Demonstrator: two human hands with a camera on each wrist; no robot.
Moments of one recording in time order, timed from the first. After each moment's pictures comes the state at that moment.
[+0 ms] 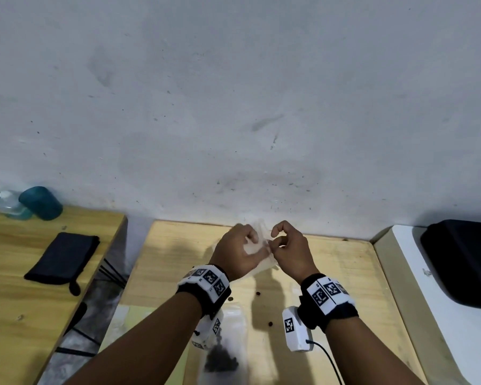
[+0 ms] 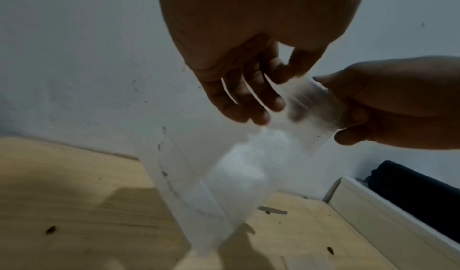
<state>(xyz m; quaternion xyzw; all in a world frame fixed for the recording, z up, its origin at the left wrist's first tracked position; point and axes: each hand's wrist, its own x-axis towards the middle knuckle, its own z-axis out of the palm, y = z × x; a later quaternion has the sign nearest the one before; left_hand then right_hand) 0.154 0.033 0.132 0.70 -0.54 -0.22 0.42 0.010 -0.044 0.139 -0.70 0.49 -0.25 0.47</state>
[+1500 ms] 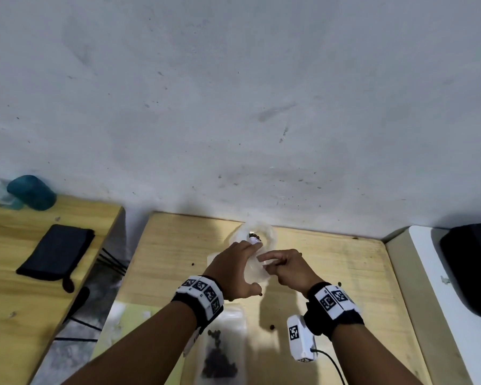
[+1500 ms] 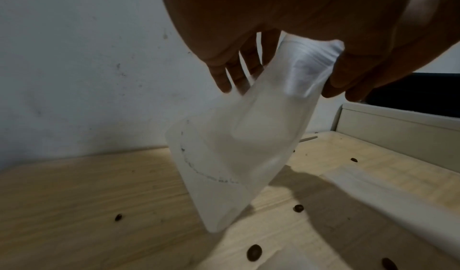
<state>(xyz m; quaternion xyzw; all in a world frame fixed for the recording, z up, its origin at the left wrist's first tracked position) 0.168 0.034 0.090 0.69 -0.65 -0.25 0.19 0.005 -0.063 0.092 -0.63 0.45 -0.07 0.62</state>
